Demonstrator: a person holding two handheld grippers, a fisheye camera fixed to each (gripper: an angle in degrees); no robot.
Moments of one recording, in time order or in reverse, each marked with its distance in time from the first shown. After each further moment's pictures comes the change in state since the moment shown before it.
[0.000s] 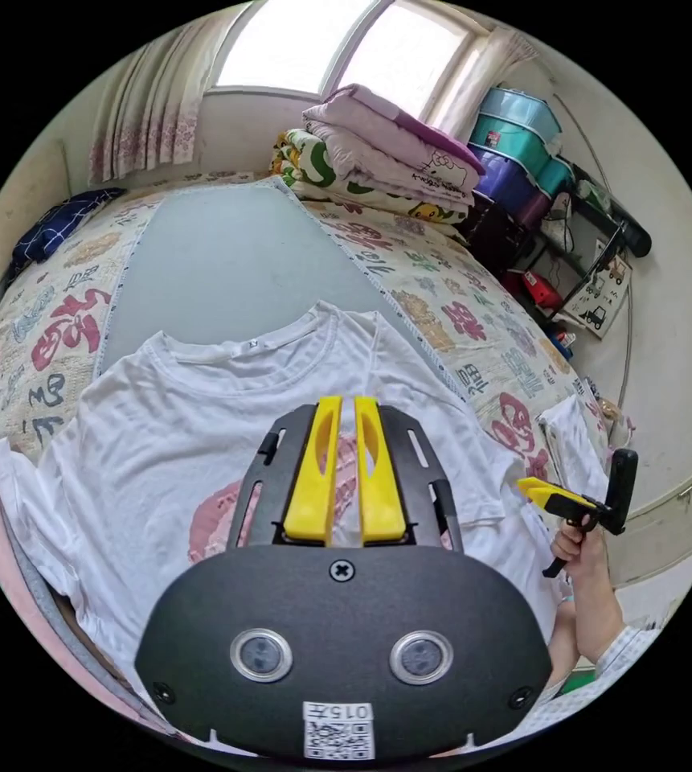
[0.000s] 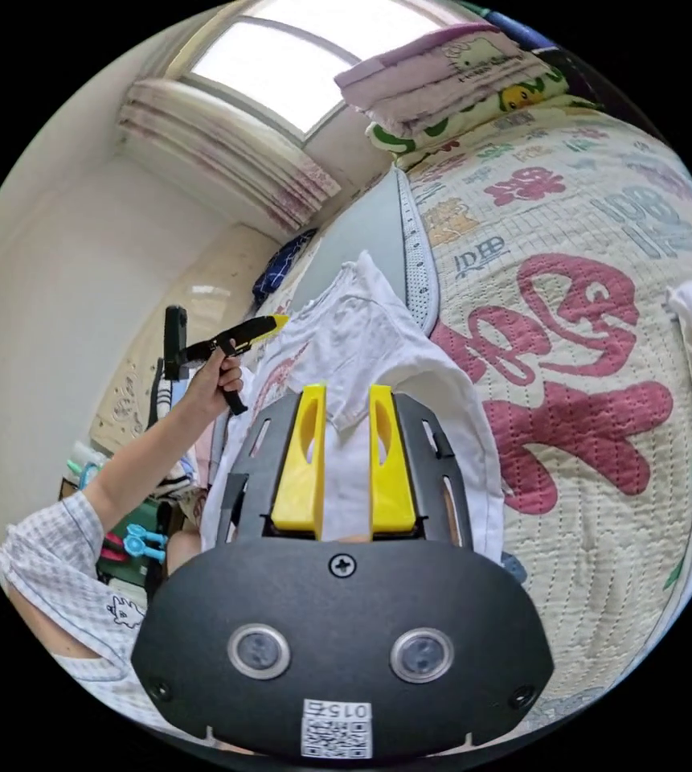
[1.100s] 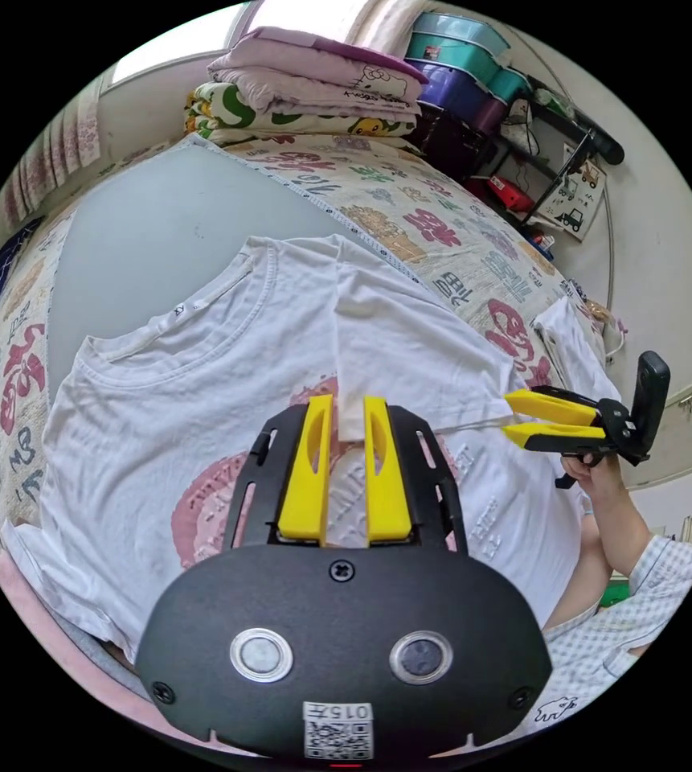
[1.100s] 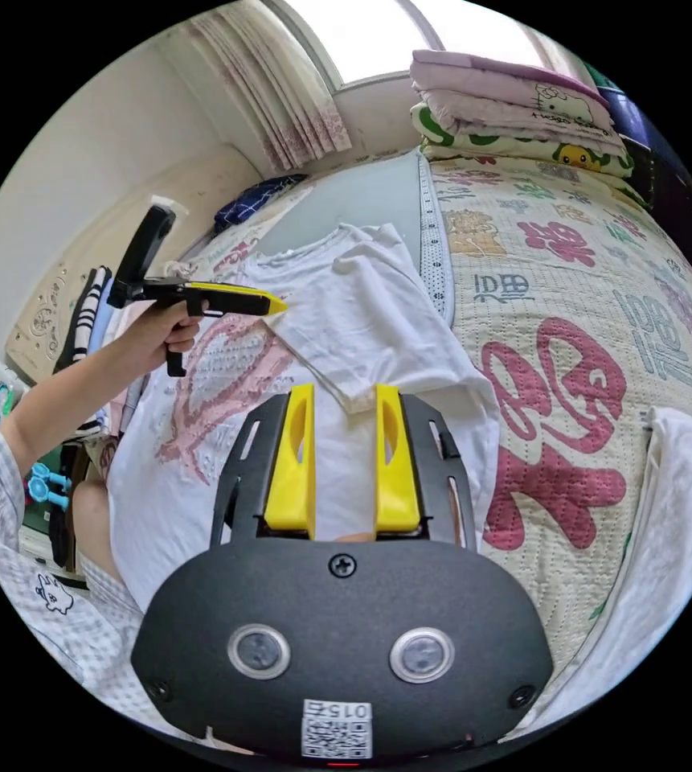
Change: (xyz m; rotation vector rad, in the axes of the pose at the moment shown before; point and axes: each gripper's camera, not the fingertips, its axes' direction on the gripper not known) left arm 0.059 -0.049 0.048 -0.264 0.010 0.257; right arm 0.047 -0.024 0.134 -0.173 0.376 -0.295
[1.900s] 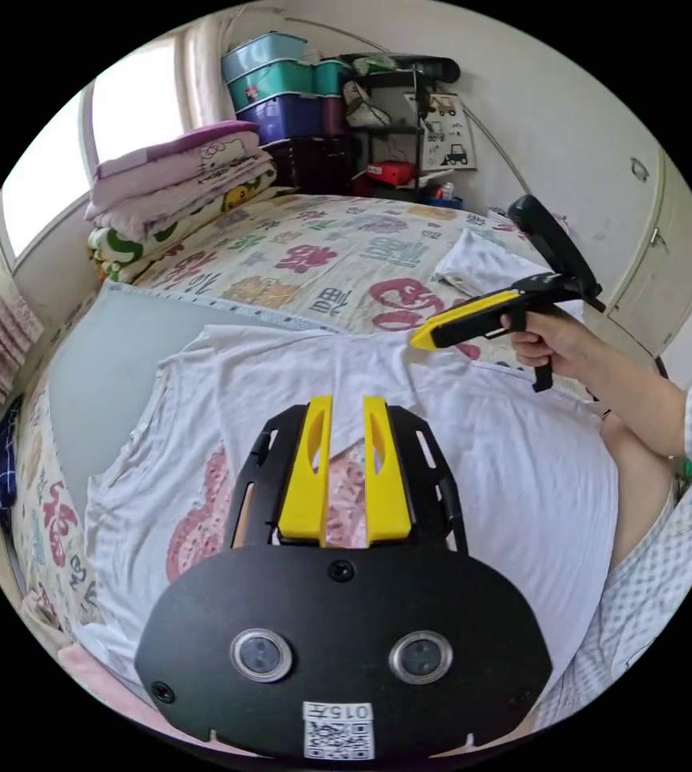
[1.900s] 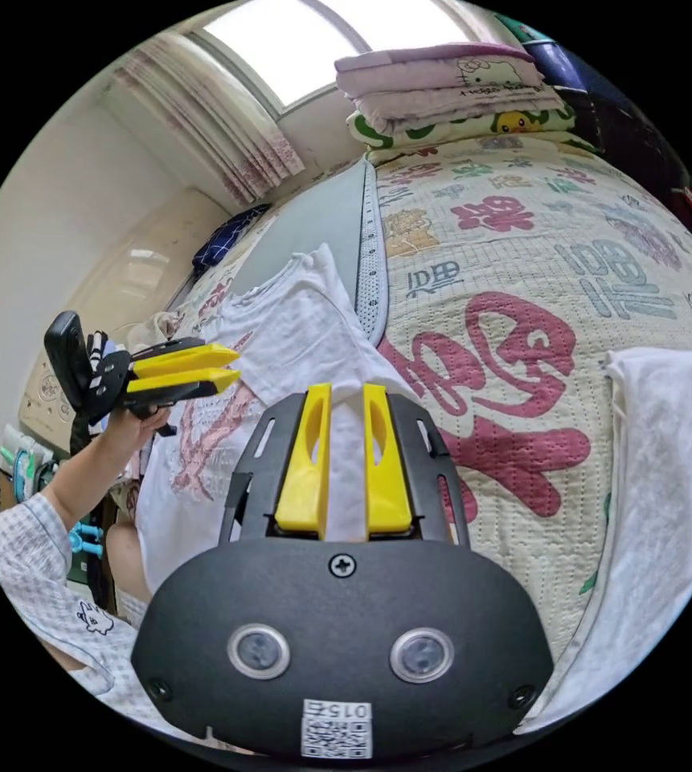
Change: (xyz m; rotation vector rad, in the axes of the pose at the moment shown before) left arm 0.257 0.030 -0.104 0.151 -0.040 0.479; right arm 0.113 0.034 0.101 0.084 -0.094 0.213
